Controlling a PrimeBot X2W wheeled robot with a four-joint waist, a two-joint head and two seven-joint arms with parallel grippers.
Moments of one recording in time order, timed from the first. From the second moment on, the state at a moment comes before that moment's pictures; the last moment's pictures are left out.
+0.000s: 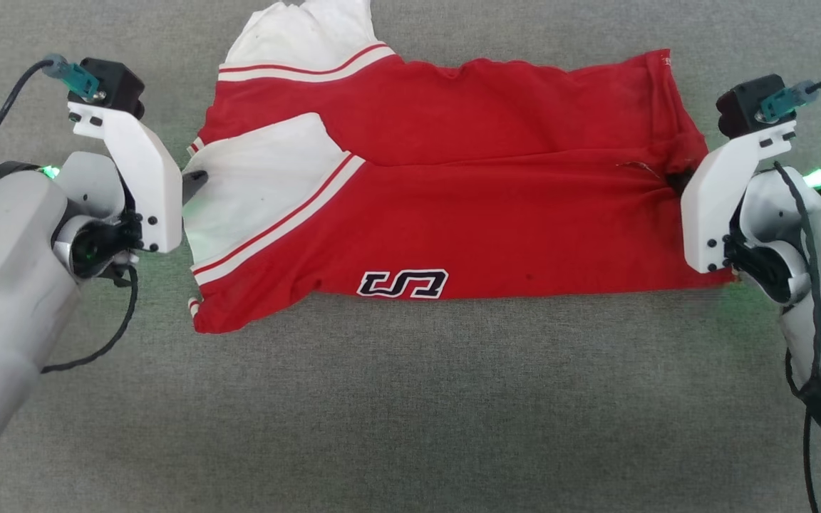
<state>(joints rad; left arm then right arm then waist) -1.09 0.58 -1.00 0.80 -1.14 -0.12 0.43 -0.74 -0.34 0.25 0.51 0.40 0.13 0.63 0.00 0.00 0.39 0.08</state>
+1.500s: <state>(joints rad) -0.70 0.89 -0.97 0.26 -1.36 0.24 0.52 -0.24 -0.12 -0.06 -0.13 0.29 0.13 0.51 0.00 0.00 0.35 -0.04</state>
